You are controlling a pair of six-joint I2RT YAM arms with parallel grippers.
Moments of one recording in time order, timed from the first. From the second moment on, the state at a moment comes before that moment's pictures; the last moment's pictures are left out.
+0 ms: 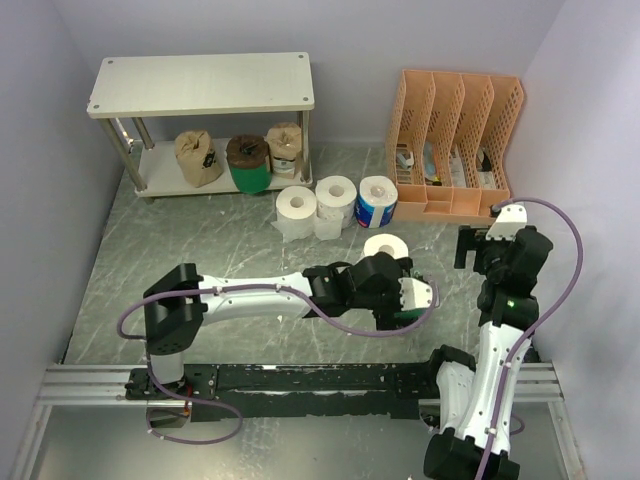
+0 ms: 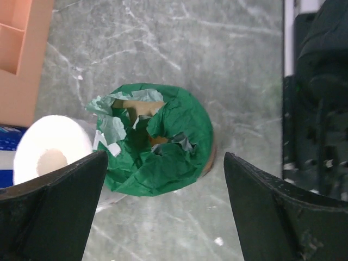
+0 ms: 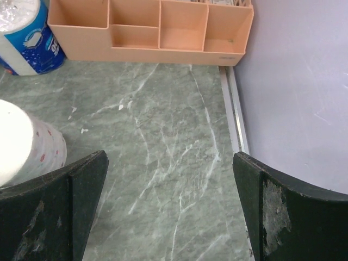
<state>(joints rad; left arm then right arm) -1.31 1.83 1.42 -0.09 0.03 0.30 -0.40 0.67 0.79 -0.55 -0.20 -0.29</state>
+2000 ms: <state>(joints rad) -1.32 2.06 1.70 -0.49 0.06 0.76 -0.40 0.77 0.79 -0.55 -0.24 -0.29</state>
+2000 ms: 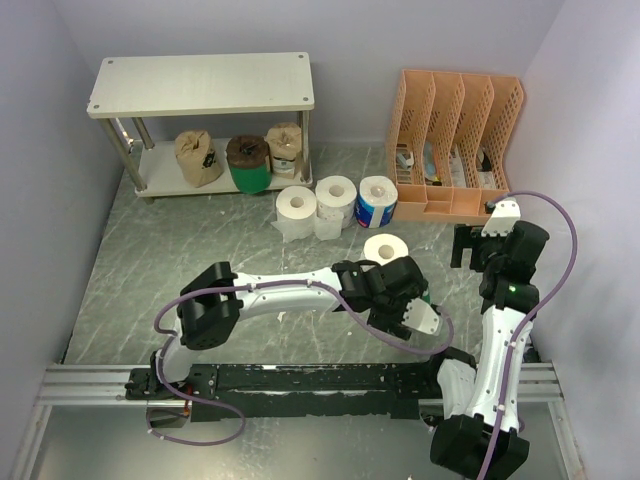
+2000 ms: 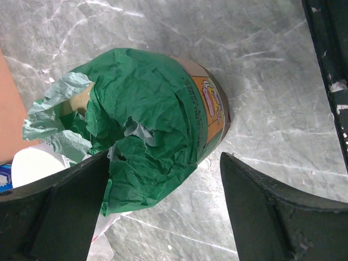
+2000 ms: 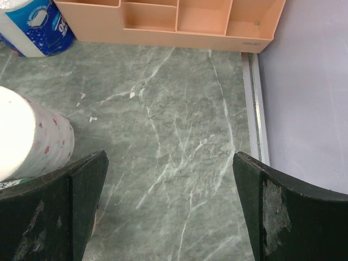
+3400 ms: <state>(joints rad) -1.28 1.90 1.55 -0.62 -0.08 0.48 -0.40 0.75 0.79 -0.55 -0.26 -0.29</state>
